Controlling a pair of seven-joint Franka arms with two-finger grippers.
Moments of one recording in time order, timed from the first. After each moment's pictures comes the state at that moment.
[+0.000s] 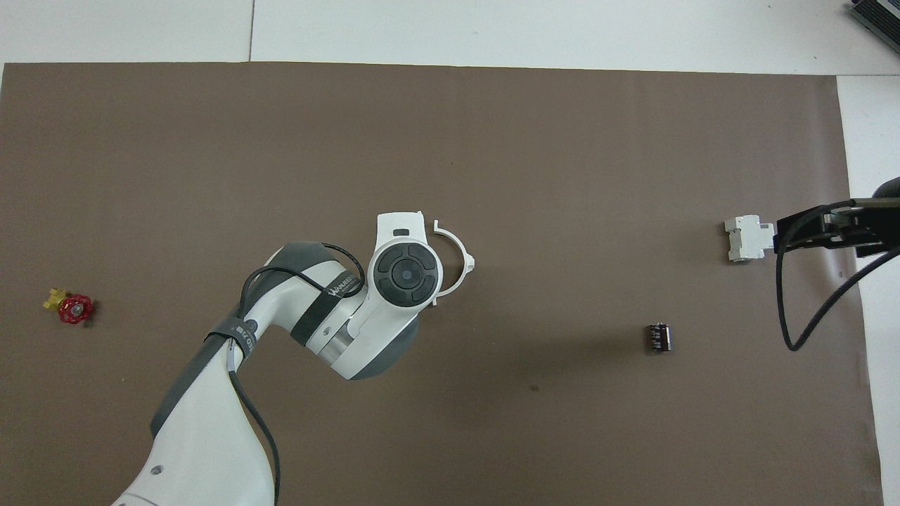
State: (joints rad) left arm -0.70 0.36 0.03 -1.95 0.17 2.32 -1.55; right arm 0.05 -0.02 -0.06 -1.61 -0.03 1.53 0.06
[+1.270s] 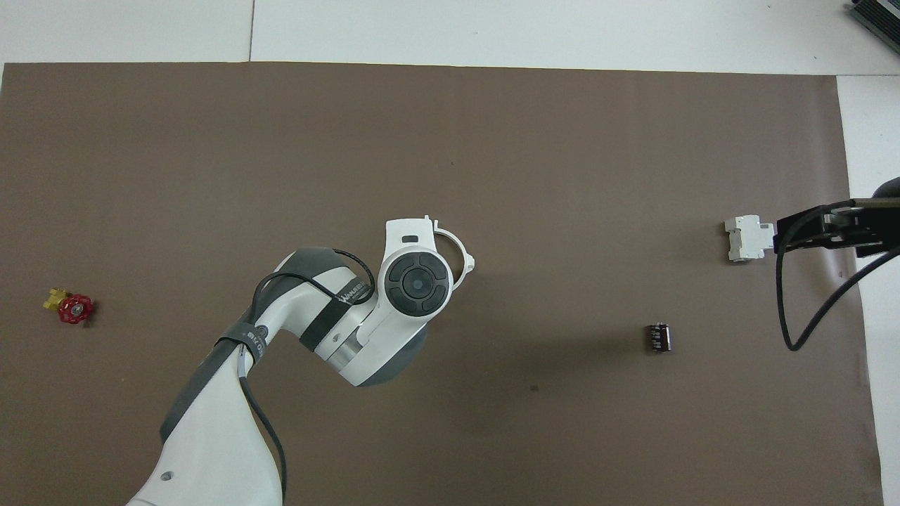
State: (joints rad) left arm -0.72 0.36 0.03 -1.95 0.18 2.34 -1.58; right arm 0.05 -0.02 -0.06 -1.61 -0.03 1.53 0.06
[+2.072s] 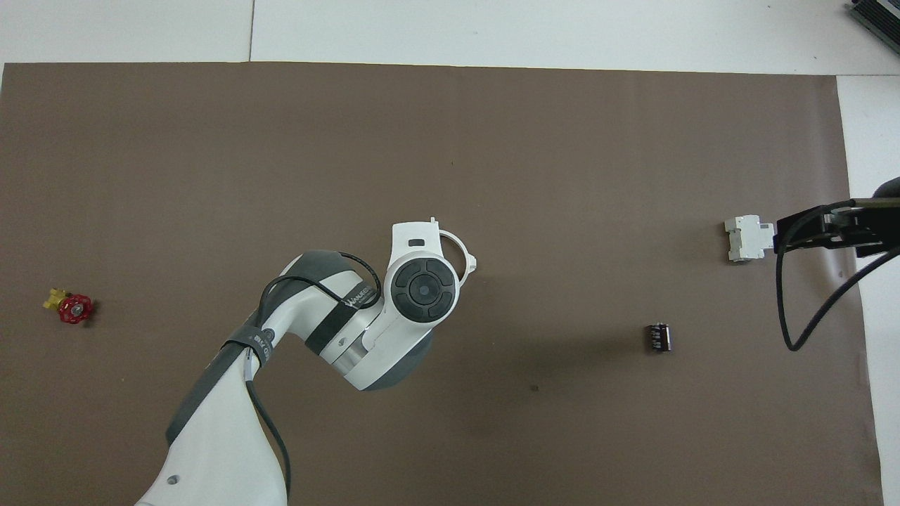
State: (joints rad) left arm -0.73 0.36 0.03 -1.95 0.18 2.34 -1.58; right arm 0.05 -0.02 -0.06 -1.61 -0.03 1.53 0.06
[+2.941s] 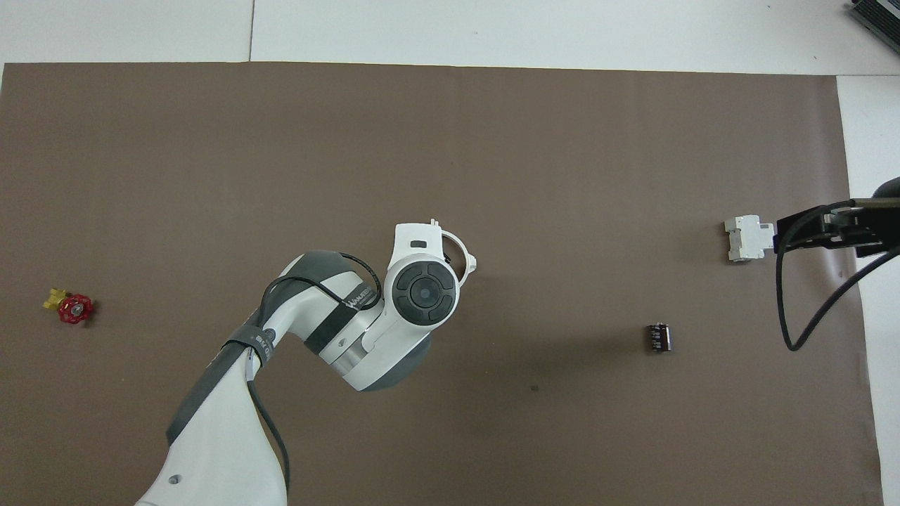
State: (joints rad) left arm -0.73 0.36 0.03 -1.95 0.21 2.34 -1.53; right arm 0.05 -0.02 -0.06 -1.61 -0.03 1.53 0.06
